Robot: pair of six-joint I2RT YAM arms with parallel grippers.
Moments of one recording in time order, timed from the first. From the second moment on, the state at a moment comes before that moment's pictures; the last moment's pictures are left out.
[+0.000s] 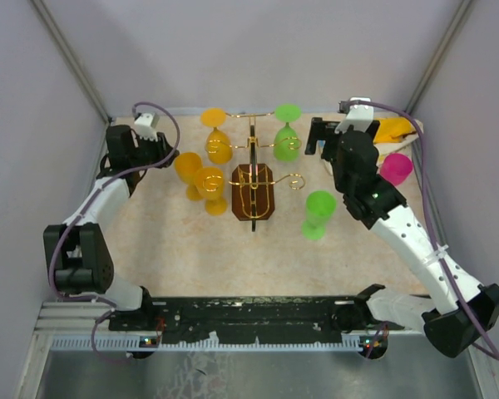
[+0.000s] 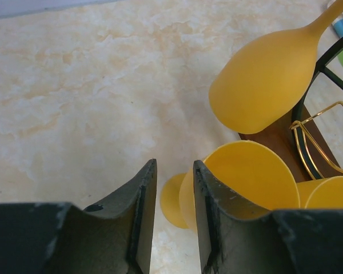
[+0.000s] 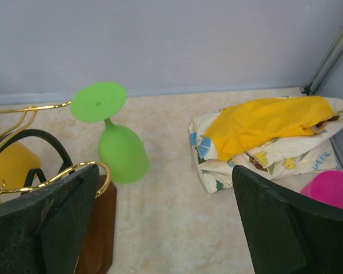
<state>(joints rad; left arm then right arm) 0.01 1.49 1.03 0.08 0.44 -0.01 0.54 1.10 1.16 -0.17 0.56 0.12</state>
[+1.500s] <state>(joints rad) -0.01 1.48 1.03 -0.01 0.53 0.11 0.54 1.14 1.15 -0.14 0.56 0.09</state>
